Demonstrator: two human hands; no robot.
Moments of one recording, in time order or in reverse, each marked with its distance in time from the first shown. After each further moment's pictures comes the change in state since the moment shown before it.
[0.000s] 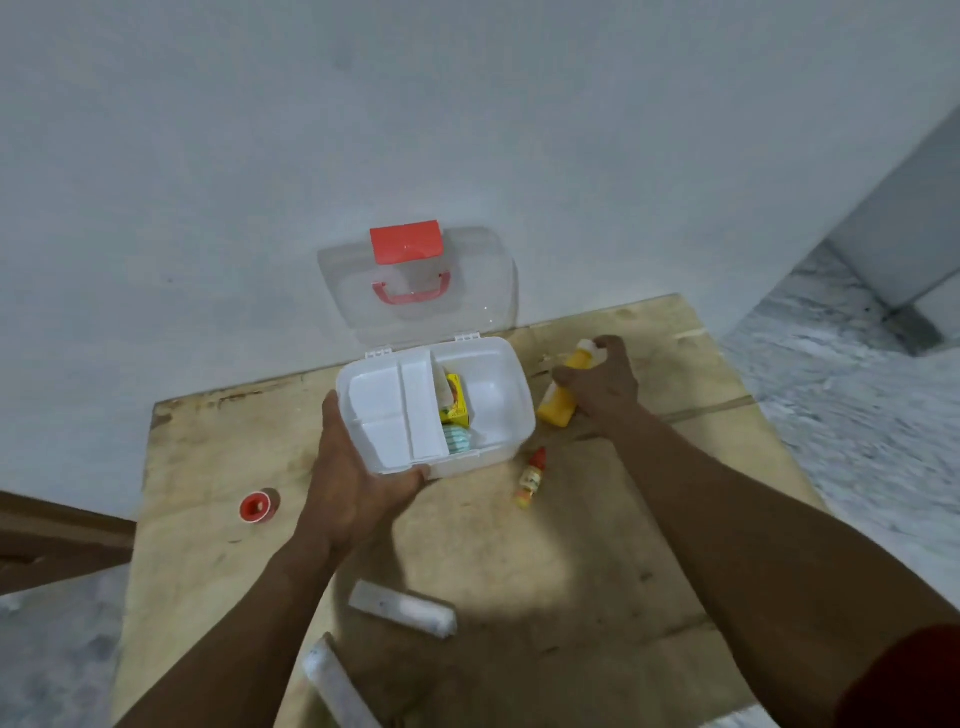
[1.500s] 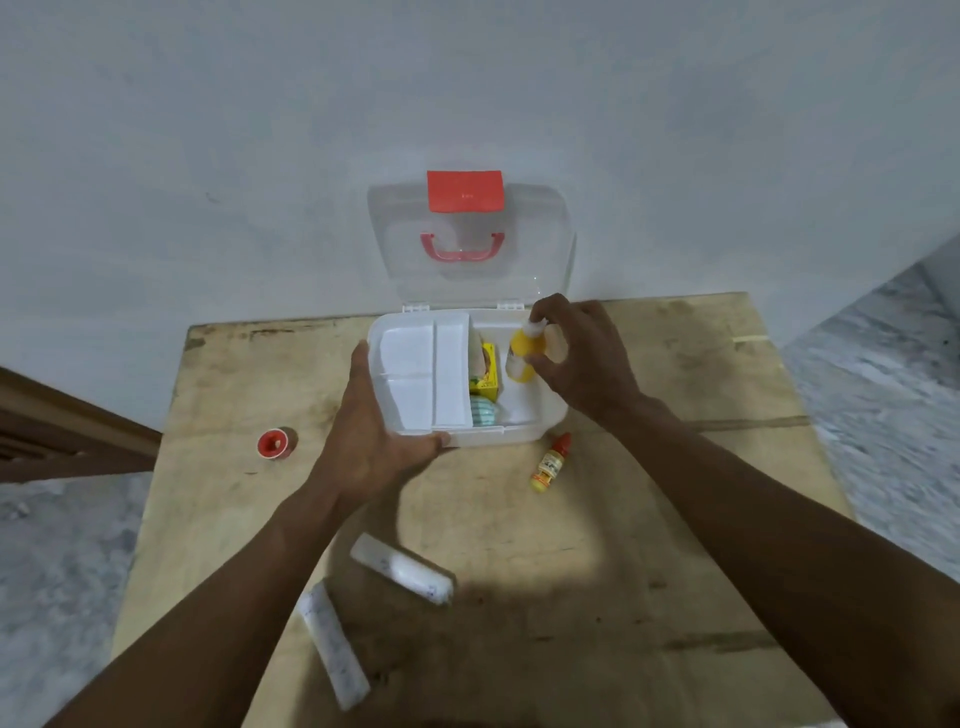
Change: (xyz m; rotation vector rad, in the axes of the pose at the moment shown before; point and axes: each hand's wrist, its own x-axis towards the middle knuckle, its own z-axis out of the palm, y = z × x) left_hand 0.003 -0.012 0.005 0.014 0.012 -0.010; right_hand -0.017 -0.020 0.026 -0.406 -0.156 -1.046
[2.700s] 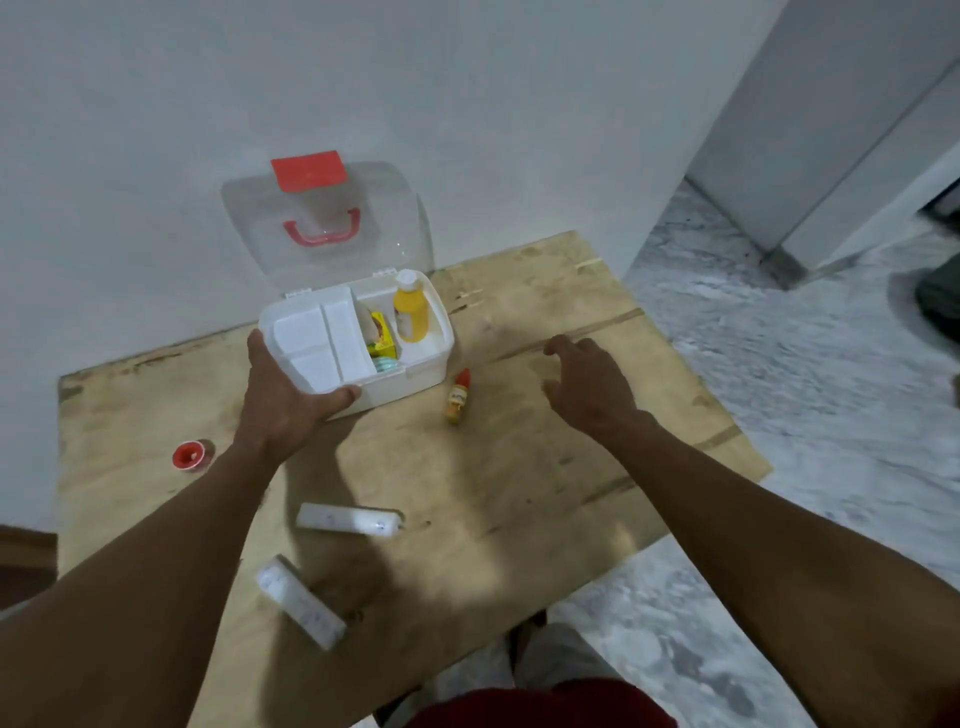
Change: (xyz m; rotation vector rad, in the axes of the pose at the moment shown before) left_hand -0.002 -0.007 -0.002 0.081 -0.007 -0.066; right_hand -0.154 0.001 -0.066 -0.288 -0.159 0.636
